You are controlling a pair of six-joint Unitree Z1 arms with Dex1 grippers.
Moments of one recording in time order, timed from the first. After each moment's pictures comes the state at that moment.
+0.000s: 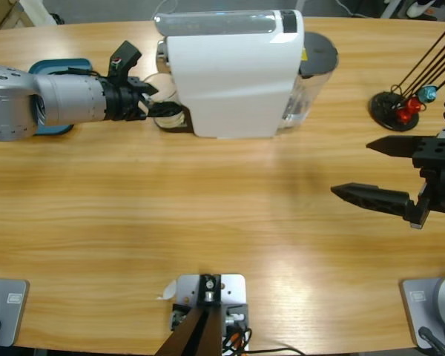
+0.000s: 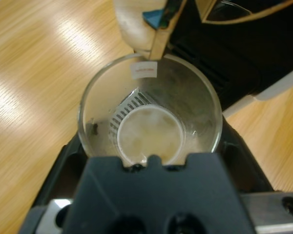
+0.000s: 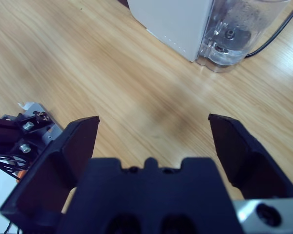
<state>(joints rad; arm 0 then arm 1) -0.62 1.86 -0.68 -0.56 -0.16 0.10 0.80 1.07 -0.64 0.34 0.07 0.12</state>
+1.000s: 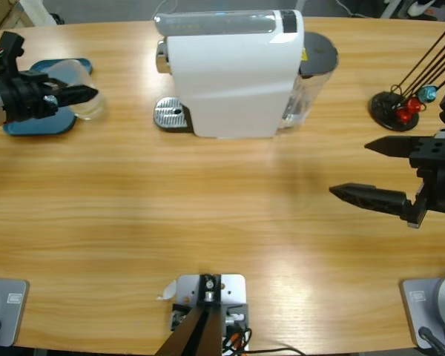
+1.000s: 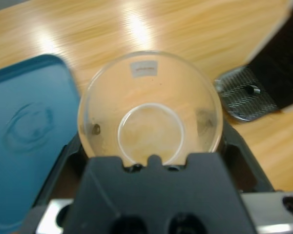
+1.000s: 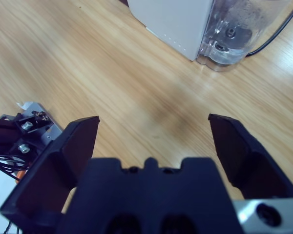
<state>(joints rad) -0.34 1.55 -0.46 -0.49 -0.05 -0.03 0.80 1.08 -0.64 0.34 0.07 0.12</state>
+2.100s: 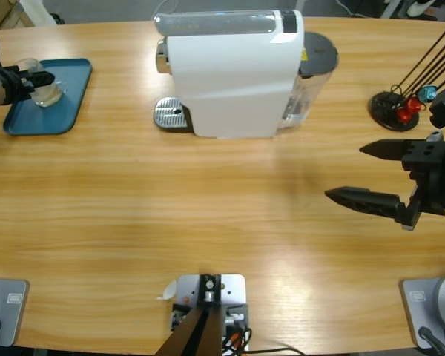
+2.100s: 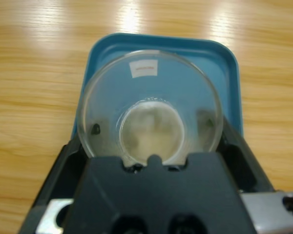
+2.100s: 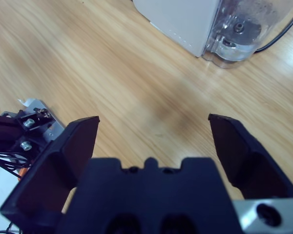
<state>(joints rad) -0.07 1.87 -0.55 -0.67 0.15 -0.13 0.80 1.10 -0.64 0.34 0.09 0.12</state>
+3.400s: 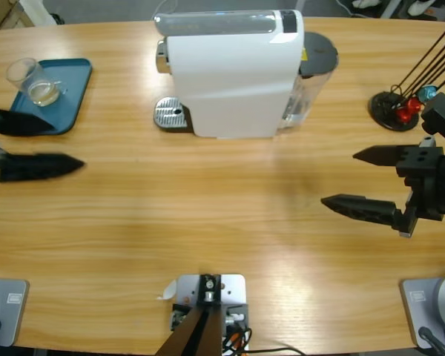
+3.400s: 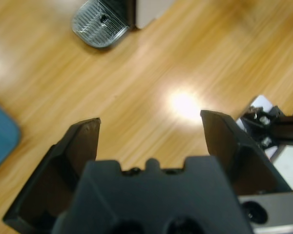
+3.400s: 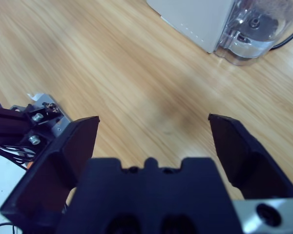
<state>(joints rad) -0.80 1.25 -0.95 0.61 -0.08 -0.05 0.80 1.11 -0.64 0.34 0.14 0.11</state>
